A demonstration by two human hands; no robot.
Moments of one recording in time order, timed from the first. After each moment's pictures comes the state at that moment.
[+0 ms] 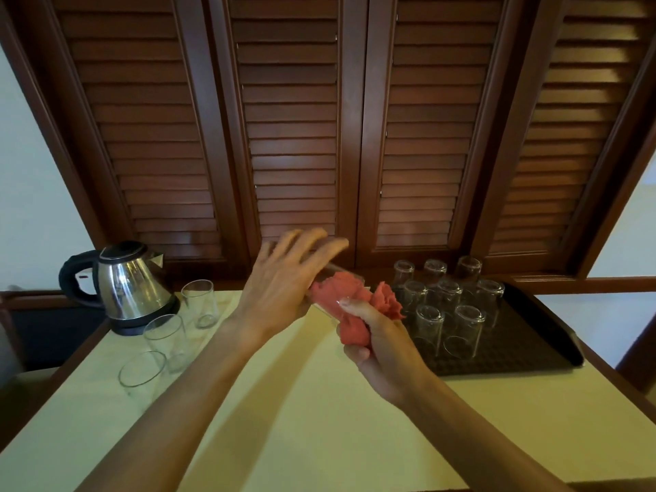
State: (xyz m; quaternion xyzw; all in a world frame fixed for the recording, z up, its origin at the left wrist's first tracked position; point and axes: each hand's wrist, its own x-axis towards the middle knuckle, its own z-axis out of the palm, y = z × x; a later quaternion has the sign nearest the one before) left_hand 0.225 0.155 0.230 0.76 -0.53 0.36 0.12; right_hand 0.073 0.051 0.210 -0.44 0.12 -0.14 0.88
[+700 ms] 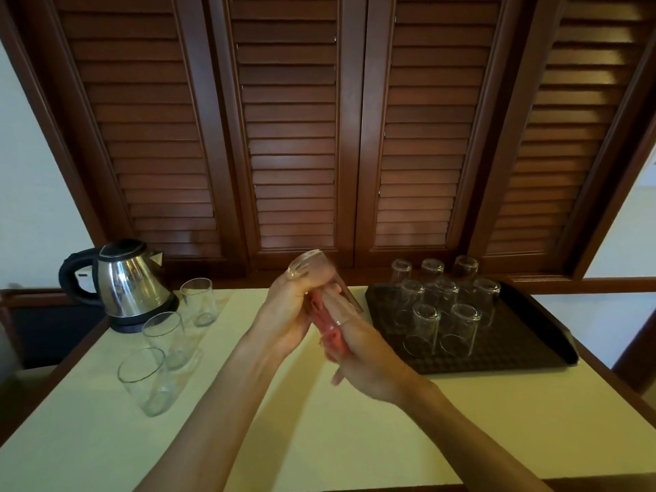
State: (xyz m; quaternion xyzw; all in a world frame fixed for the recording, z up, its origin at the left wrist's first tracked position) left_hand 0.194 0.139 0.213 0.47 -0.18 -0.31 0.81; right_hand 0.070 0.043 0.193 -0.88 0.01 -0.15 0.46
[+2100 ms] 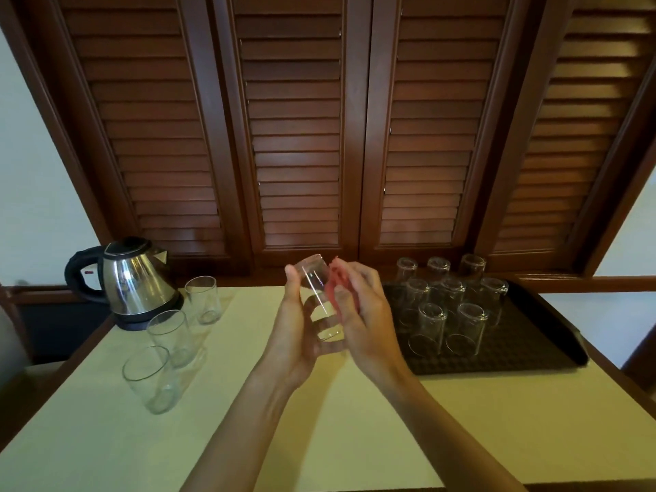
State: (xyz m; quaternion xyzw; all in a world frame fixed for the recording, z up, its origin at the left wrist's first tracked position) left_hand 0.159 0.145 0.200 0.53 -0.16 -0.27 0.79; right_hand 0.100 0.049 0.193 -0.79 0.08 -0.36 0.50
